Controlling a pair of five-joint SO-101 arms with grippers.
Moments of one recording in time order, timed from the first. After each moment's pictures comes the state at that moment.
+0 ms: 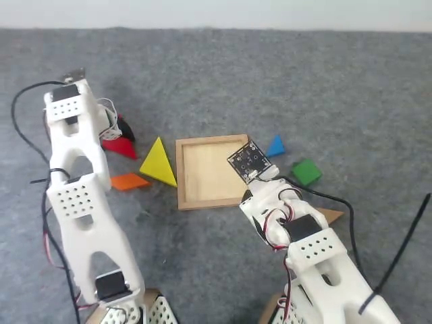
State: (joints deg) left arm -24.3 53.1 -37.9 87.7 10.2; right arm -28.0 -49.0 74.7 34.4 14.7
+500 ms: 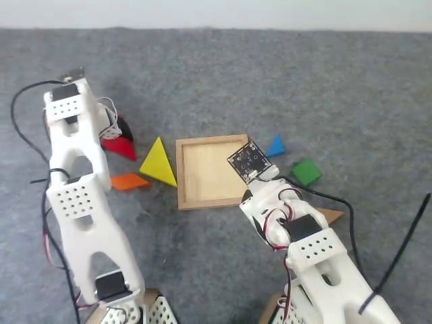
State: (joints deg) left arm -24.2 53.1 -38.0 87.8 10.7; right arm -28.0 -49.0 74.7 34.4 14.7
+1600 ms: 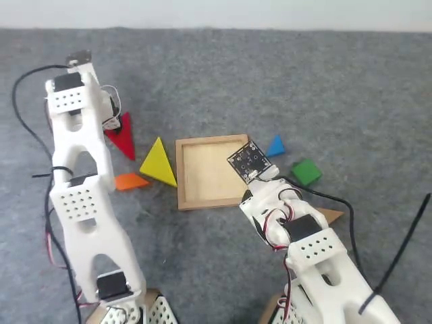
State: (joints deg) left arm -21.1 49.1 -40.5 90.0 7.3; right arm -28.0 -49.0 74.7 34.4 14.7
